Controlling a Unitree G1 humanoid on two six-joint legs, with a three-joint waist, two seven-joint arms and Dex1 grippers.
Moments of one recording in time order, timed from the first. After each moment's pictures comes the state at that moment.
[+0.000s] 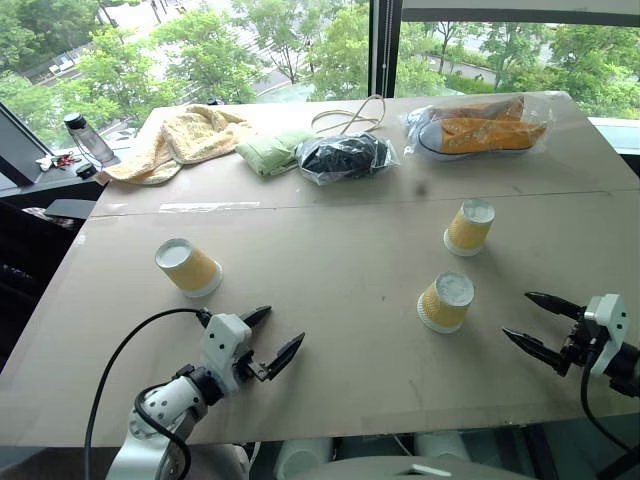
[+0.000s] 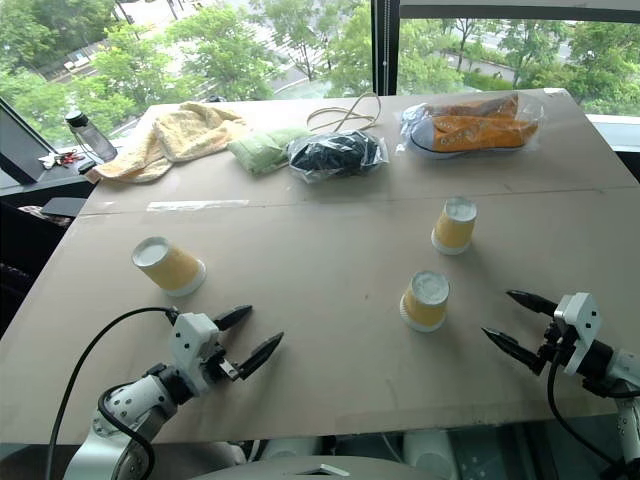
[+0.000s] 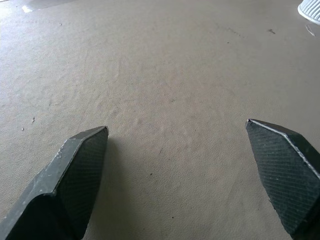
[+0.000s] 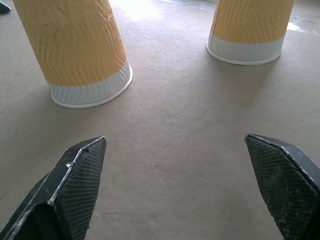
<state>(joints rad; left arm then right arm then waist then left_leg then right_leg) 0.40 0.48 0.07 -0.26 -0.31 0.01 -0.71 0.18 -0.67 -0.29 0.16 0.49 -0.12 1.17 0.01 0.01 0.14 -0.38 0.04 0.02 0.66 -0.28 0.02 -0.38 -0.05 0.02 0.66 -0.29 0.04</state>
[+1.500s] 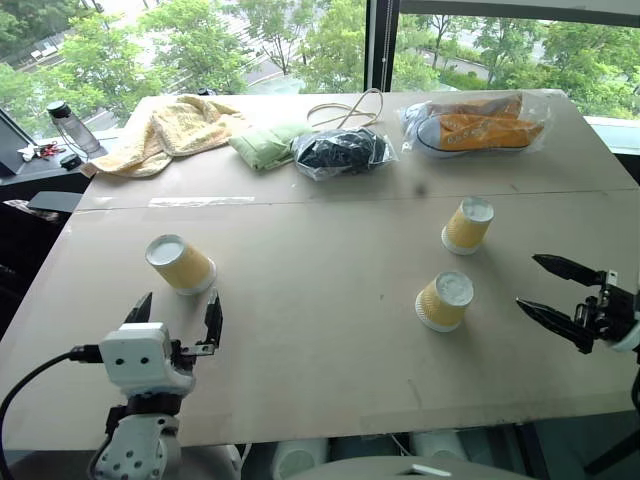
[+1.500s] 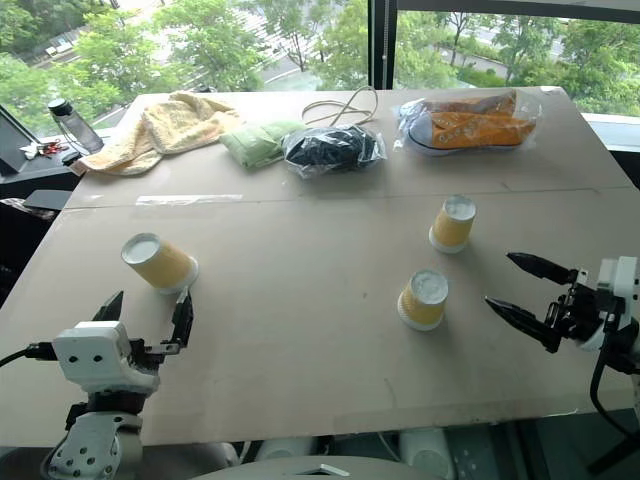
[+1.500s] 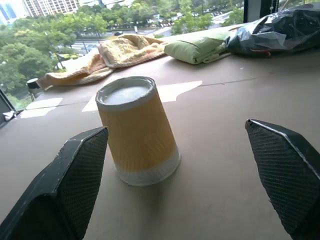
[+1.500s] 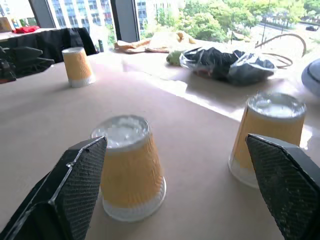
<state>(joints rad) 0.51 0.14 0.34 -0.59 -0.14 -0.05 -0.15 0.17 -0.75 -0.43 -0.18 0.83 0.15 1.25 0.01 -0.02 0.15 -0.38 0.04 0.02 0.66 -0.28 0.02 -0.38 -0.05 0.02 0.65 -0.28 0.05</state>
